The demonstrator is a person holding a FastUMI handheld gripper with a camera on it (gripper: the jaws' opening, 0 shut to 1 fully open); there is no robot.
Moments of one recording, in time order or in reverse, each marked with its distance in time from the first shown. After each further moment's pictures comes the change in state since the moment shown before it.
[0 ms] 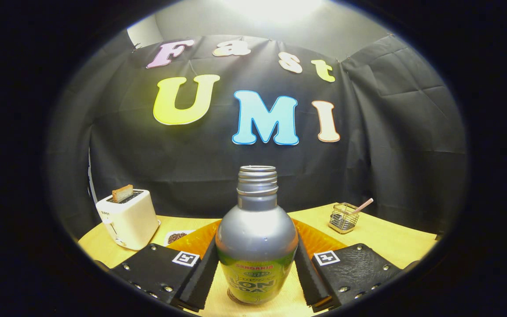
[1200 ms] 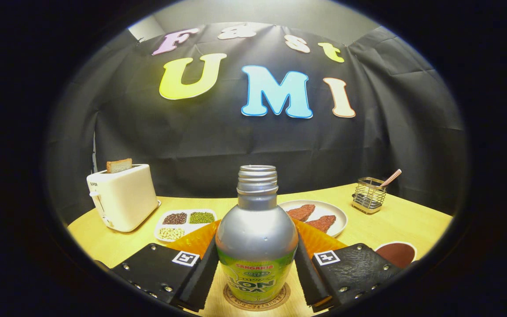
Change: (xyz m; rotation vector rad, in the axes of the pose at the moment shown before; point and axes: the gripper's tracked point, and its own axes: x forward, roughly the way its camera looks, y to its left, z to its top) arm 0.045 0.010 -0.094 0.003 0.077 0.087
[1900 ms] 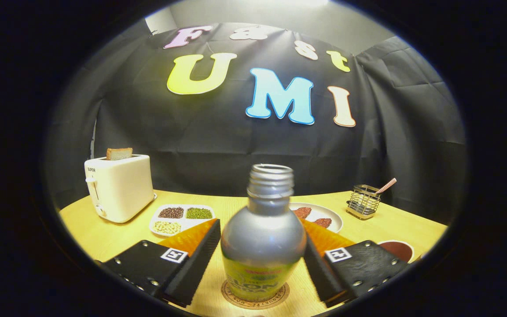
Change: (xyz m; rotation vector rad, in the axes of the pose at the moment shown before) arm -0.012 0.004 0.009 -0.070 -0.053 -0.032
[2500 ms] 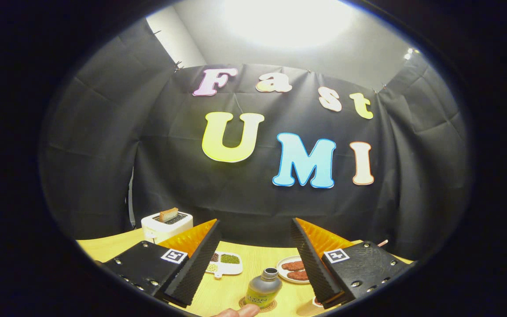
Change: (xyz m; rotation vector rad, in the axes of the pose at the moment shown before) arm -0.124 0.009 0.196 -0.075 -0.236 0.194
